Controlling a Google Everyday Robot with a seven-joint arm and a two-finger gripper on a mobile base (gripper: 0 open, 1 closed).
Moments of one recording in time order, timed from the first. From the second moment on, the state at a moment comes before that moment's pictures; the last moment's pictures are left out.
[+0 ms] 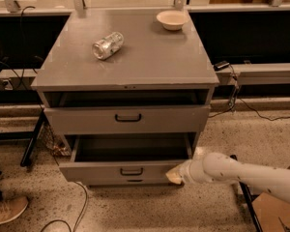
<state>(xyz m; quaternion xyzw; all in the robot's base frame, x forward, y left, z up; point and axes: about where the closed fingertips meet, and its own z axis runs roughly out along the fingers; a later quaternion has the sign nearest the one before) 0.549 -0.121 0.405 -0.36 0.87 0.20 0.27</state>
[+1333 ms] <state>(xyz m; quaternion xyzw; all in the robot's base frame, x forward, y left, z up) 0.649 -0.089 0.402 -0.37 0.84 0.21 0.33</state>
